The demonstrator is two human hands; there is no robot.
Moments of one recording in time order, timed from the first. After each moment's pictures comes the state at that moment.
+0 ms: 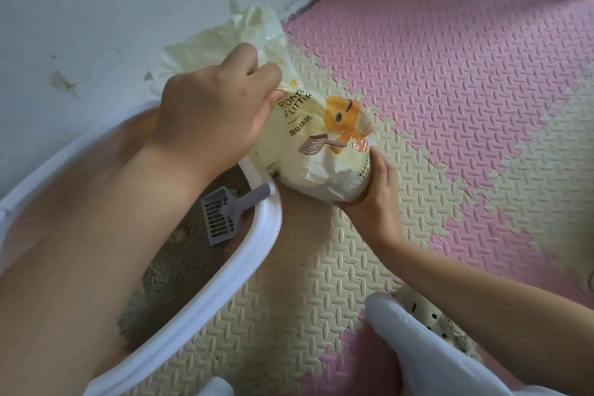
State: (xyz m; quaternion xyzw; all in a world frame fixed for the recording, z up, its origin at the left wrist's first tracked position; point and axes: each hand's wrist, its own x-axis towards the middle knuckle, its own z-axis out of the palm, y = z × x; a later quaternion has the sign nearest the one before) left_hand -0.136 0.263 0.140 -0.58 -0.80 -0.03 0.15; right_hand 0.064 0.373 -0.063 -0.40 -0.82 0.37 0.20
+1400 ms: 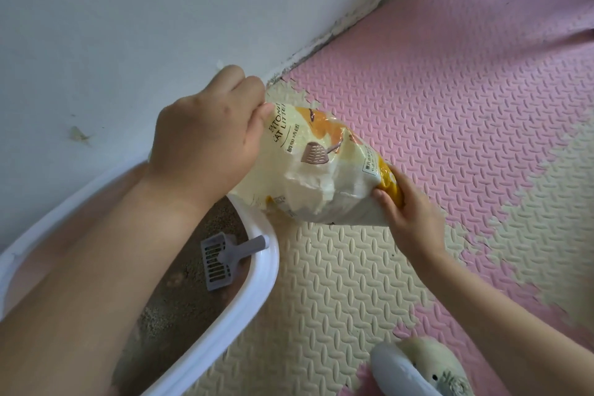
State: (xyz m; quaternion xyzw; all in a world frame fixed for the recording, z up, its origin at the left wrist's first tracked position) left_hand -0.151 0.293 0.158 -0.52 -0.82 -0.13 0.19; right_hand 0.065 0.446 -0.010 -0.42 -0.84 0.32 0.14
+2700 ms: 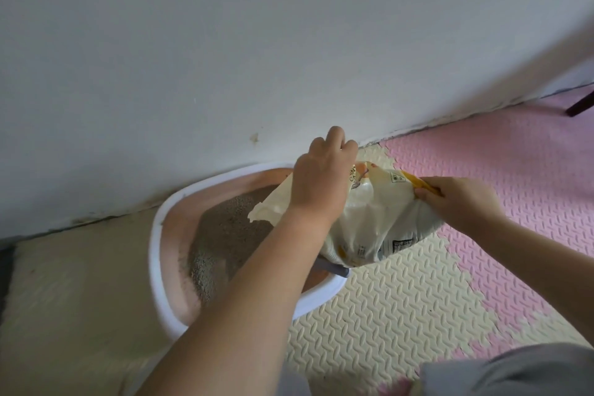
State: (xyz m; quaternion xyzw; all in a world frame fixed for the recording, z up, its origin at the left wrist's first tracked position) left_hand -0.153 0.201 0.221 -0.34 -0.91 -0.17 0.18; right_hand -0.051 0.423 0.192 -0.19 -0.98 0.08 -0.02
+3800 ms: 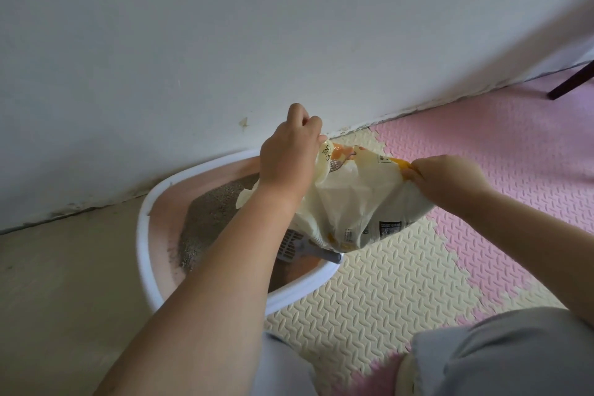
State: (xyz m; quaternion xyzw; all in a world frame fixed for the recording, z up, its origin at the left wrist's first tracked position) left_hand -0.179 0.179 0.207 -0.31 -0.90 -0.25 0.19; right_hand -0.064 0.413 0.204 -0.10 -0.99 -0.09 -0.07
